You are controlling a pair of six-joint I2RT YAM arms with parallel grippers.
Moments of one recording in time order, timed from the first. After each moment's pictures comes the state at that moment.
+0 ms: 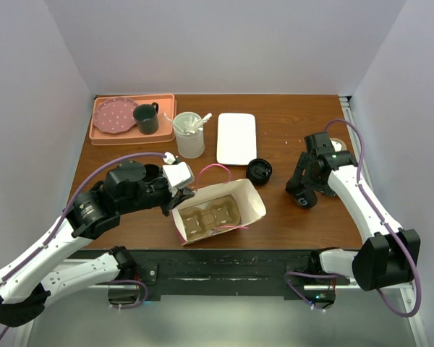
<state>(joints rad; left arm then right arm) -0.87 0.81 1.08 -0.67 0.21 0.14 0.18 1.26 1.05 -0.98 0.32 0.56</state>
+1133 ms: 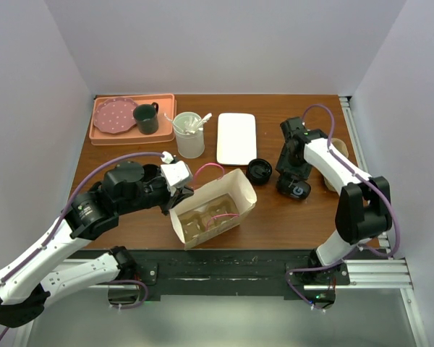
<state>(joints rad) -0.87 0.80 1.08 -0.67 0.18 0.13 0.27 1.61 1.25 -0.91 0.30 0.67</state>
